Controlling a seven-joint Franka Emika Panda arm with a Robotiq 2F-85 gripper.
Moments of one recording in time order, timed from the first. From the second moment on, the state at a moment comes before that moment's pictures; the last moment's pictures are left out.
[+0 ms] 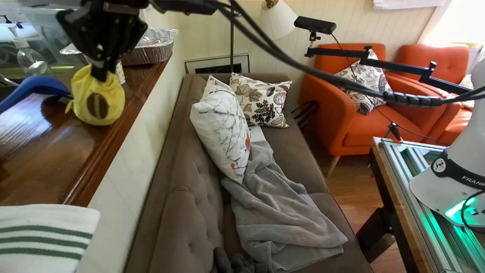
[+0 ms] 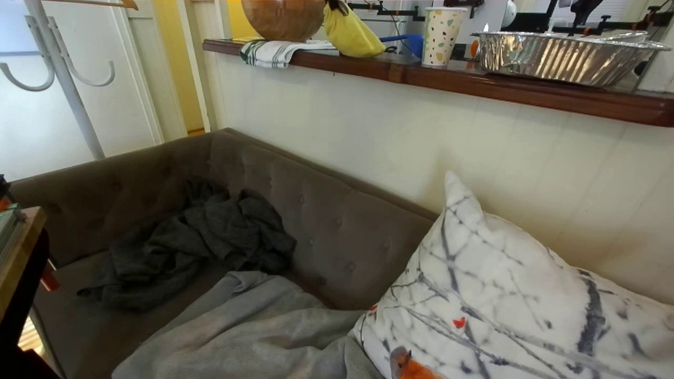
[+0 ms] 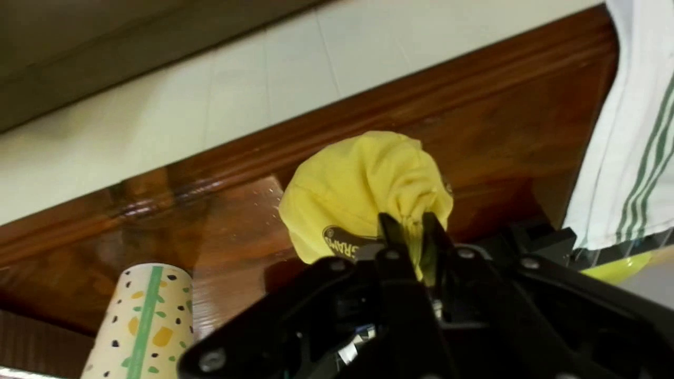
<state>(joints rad) 0.24 0.35 0.05 -1.52 -0.04 2.40 0.32</state>
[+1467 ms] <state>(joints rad) -0.07 0.00 -0.09 -2.08 -0.05 2.27 -0.07</state>
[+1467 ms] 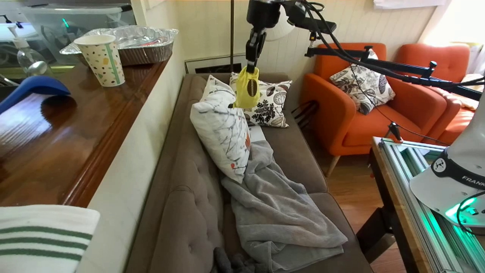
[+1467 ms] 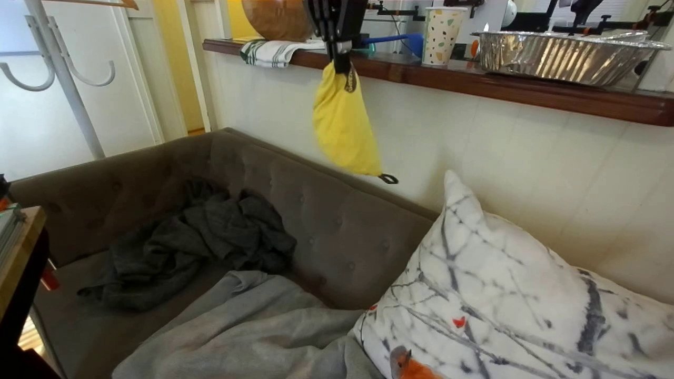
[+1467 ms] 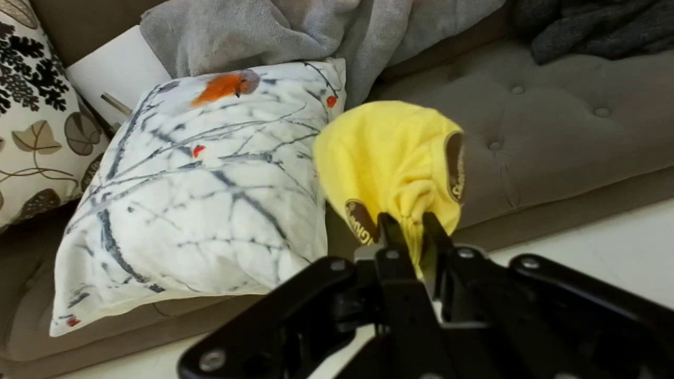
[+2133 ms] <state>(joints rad) -0.04 0.14 -0.06 -2.28 -0.15 2.53 0.06</state>
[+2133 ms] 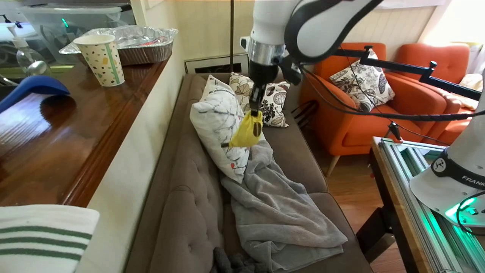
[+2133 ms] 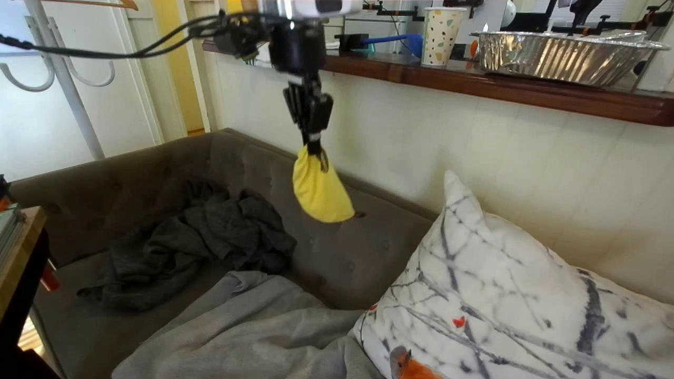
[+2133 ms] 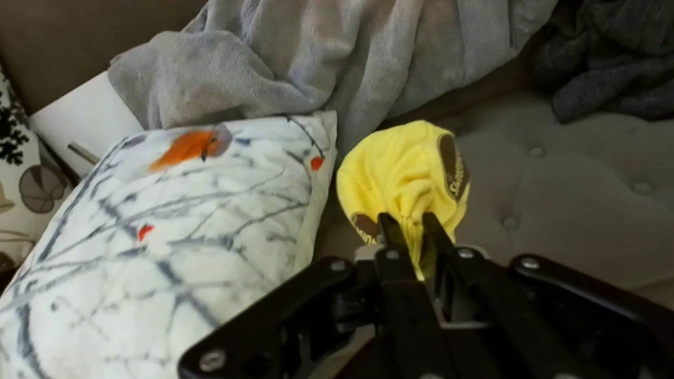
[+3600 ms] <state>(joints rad) 0.41 0.88 -0.49 -2.41 -0.28 3.43 0.46</state>
